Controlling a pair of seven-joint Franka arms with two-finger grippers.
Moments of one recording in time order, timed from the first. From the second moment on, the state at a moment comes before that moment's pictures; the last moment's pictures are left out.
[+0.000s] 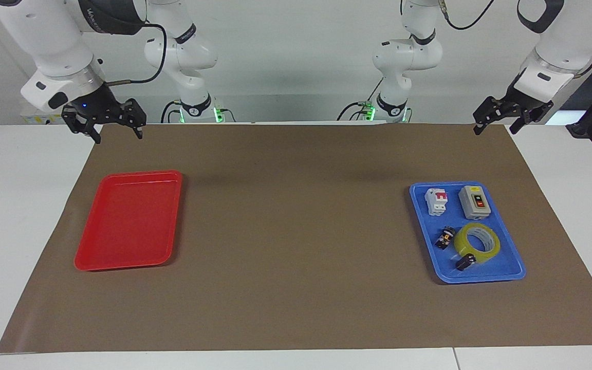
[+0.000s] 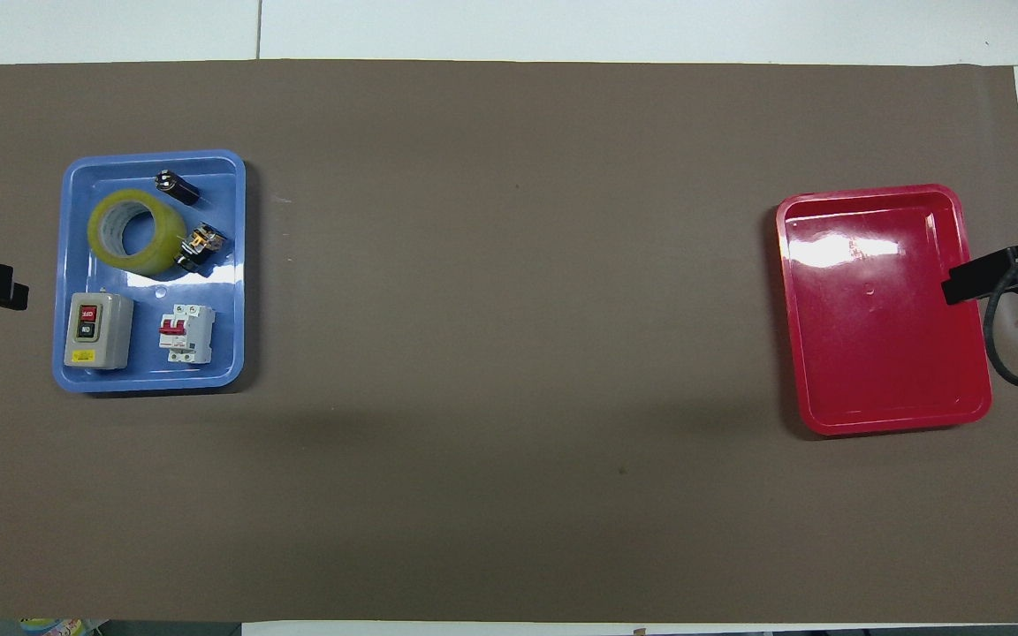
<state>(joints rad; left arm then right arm) -0.03 -0.07 0.04 -1.63 -0.01 1.52 0.06 -0.03 -0.03 -0.01 -1.62 -0.02 1.51 -0.17</state>
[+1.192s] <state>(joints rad) -0.02 -0.04 0.03 -1.63 -0.01 1.62 0.05 -0.03 -0.03 -0.01 -1.62 -0.02 1.51 -0.17</state>
